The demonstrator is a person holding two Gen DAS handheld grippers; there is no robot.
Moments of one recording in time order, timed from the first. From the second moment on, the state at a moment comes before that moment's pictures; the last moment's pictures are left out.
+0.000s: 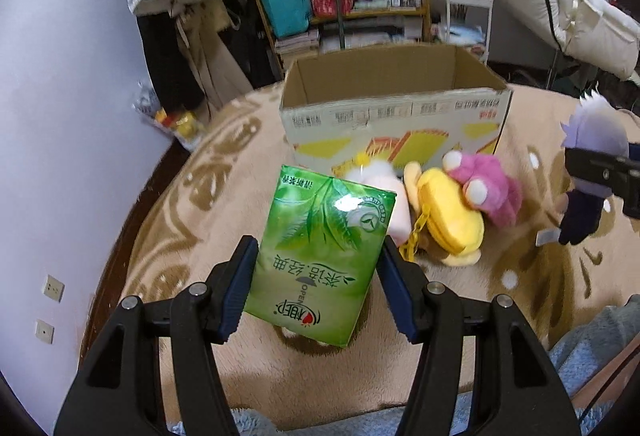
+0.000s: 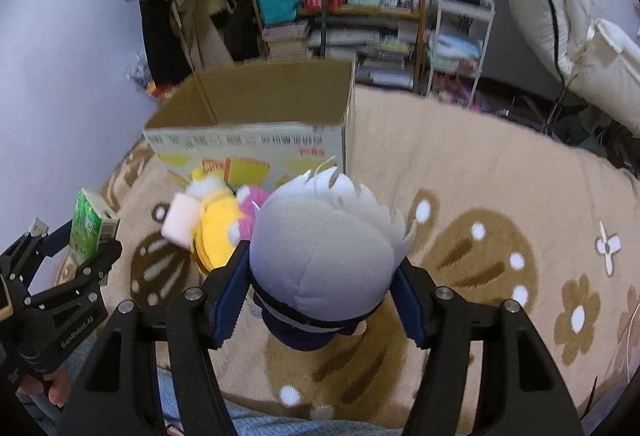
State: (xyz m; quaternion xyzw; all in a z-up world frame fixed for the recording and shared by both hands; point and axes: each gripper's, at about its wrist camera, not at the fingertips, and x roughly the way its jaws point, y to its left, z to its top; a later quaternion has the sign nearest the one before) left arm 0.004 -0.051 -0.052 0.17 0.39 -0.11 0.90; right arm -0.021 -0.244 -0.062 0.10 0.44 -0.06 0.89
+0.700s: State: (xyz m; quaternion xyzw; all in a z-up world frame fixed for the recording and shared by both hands) left arm 0.003 -0.032 -0.009 0.11 0.31 -0.12 0.94; right arm -0.048 -0.233 -0.001 0.05 0.32 -0.08 0.94
